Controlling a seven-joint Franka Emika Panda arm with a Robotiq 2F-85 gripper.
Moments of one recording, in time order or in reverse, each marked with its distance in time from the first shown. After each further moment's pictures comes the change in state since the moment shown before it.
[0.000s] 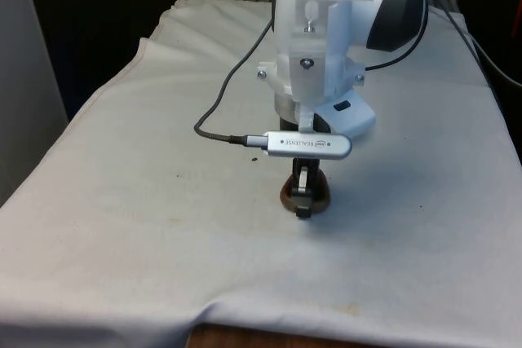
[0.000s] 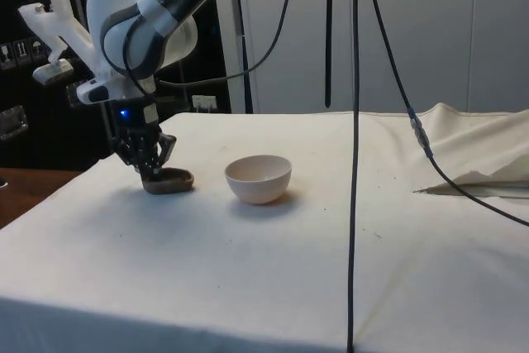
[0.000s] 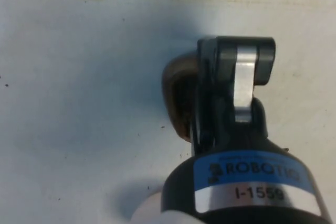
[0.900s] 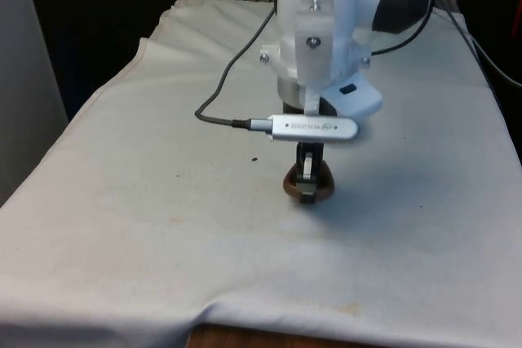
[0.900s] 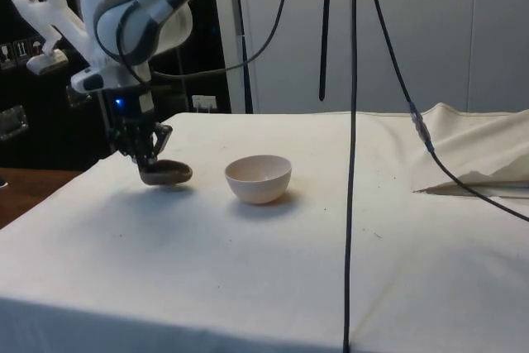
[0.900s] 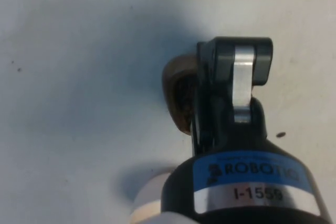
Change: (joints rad) arm 0.005 -0.032 0.001 0.017 0.000 -0.070 -0.012
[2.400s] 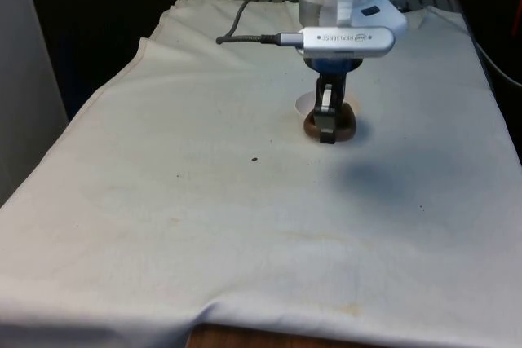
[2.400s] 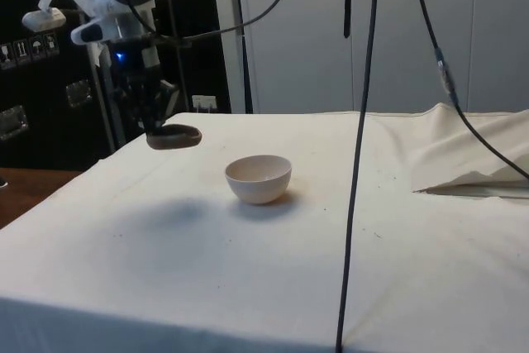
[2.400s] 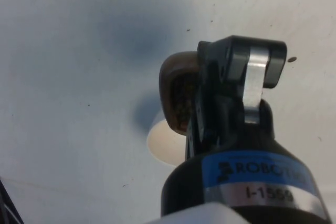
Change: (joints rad) arm 0.022 -0.250 0.012 -0.229 0.000 -0.056 0.116
